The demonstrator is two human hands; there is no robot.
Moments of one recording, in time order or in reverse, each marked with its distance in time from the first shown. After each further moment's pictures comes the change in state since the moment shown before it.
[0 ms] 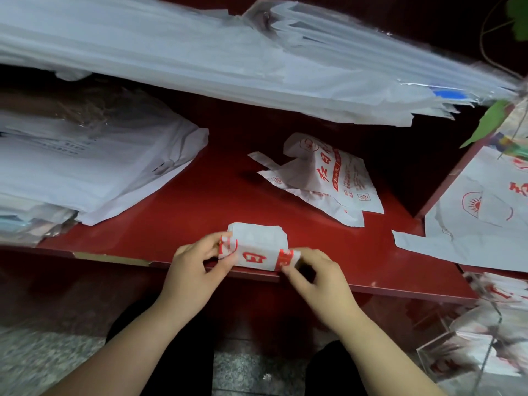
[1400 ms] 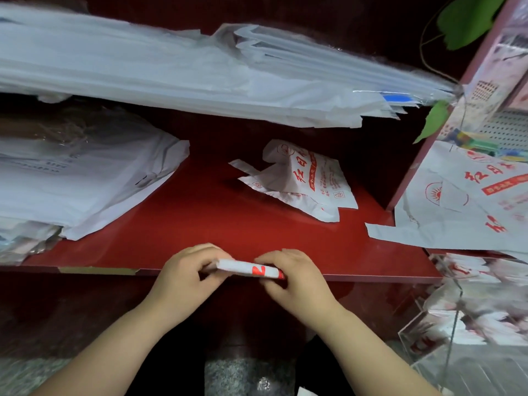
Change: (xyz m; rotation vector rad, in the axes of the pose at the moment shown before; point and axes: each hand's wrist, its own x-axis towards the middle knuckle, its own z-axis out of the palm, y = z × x) left_hand -0.002 0.027 -0.015 0.017 -0.240 0.311; right_hand -0.009 -0.014 -0.001 -0.209 -0.071 -0.196
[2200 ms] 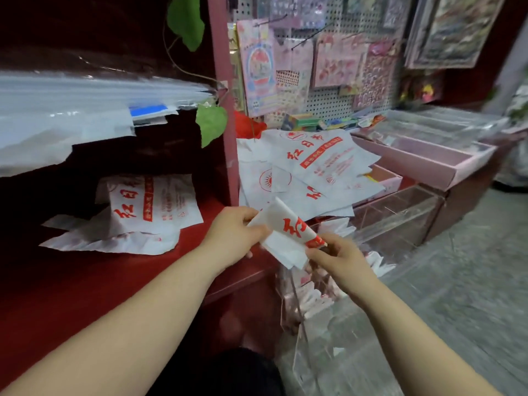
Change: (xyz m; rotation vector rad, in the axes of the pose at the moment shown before) left_hand 0.144 0.187 0.218 -0.215 -0.455 -0.170; right_hand -0.139 0.125 -0.207 0.481 0.484 0.714
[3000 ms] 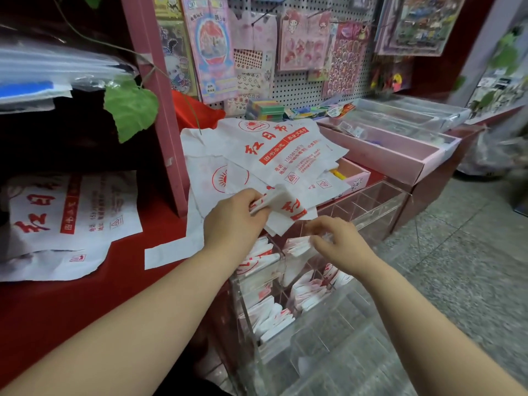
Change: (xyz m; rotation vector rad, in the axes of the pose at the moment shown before) left_hand 0.066 0.022 0.080 0.272 0.193 0.145; right_hand 0.060 0.039 -0.090 -0.741 0.057 -0.108
